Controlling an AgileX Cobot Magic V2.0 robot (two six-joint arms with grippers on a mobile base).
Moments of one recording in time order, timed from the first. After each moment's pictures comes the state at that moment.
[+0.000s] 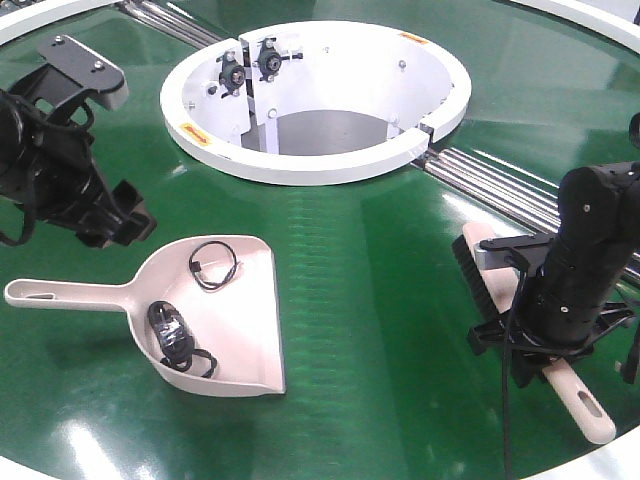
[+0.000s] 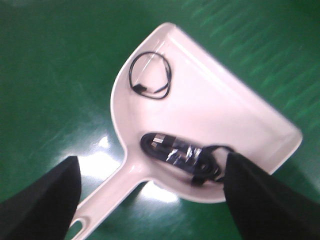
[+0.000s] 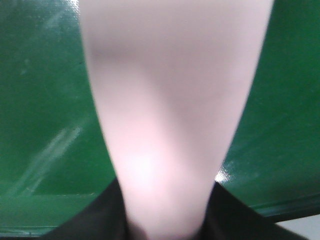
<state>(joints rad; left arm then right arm) -0.29 1.43 -1.36 -0.09 1.04 0.44 0.17 1.70 -1.09 0.00 1.12 -0.01</state>
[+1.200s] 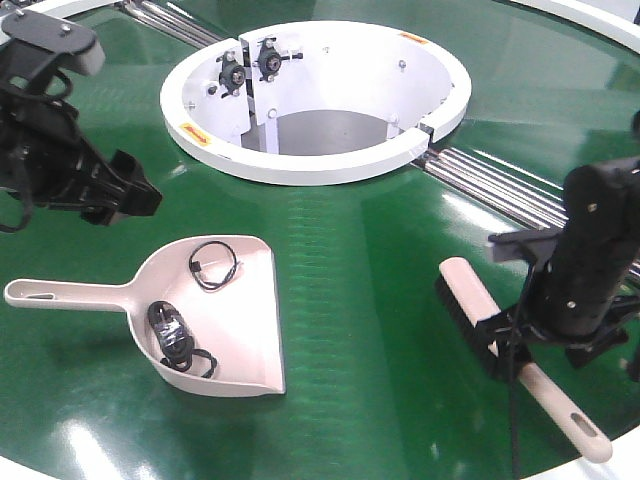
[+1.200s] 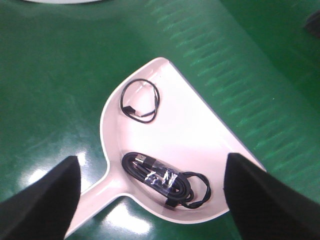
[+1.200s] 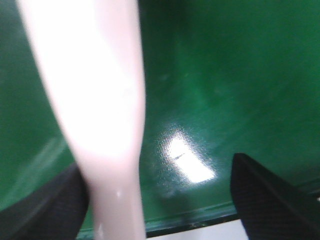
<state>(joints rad) -0.29 1.34 -1.36 -0.13 1.00 0.31 0.17 1.63 -1.09 -0.06 1.10 0.05</state>
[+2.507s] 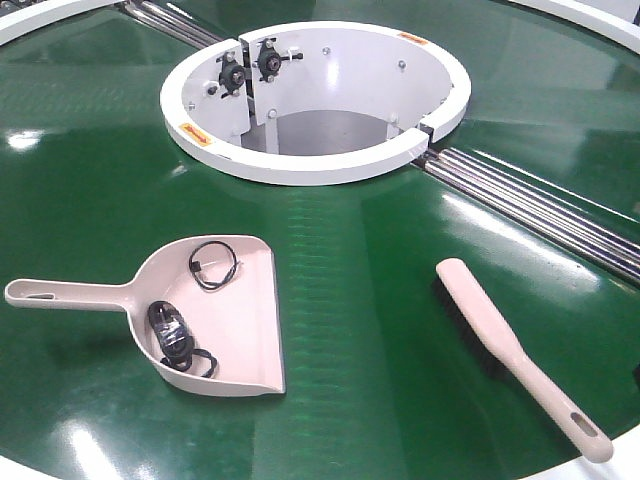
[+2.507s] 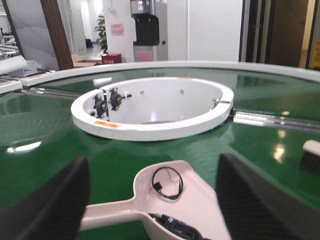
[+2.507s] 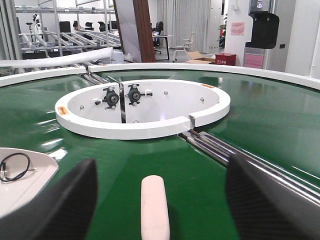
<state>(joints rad) -0.29 0.16 -0.21 -0.07 0.16 0.16 0.17 0.06 -0.18 0.12 0.21 -0.13</state>
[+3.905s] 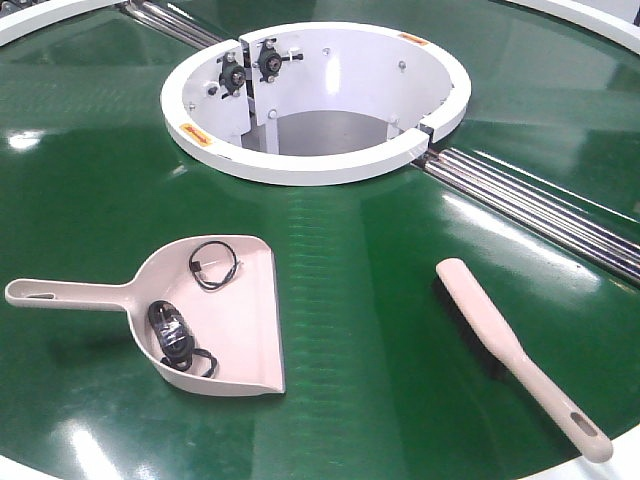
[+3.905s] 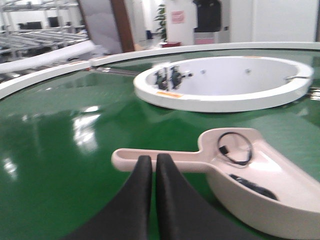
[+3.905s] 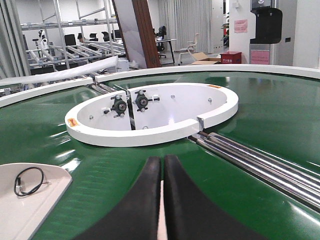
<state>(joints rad) -0.03 -0.01 0.02 -0.04 0.11 0.16 0.17 0.06 -0.18 0.16 0.19 -0.09</state>
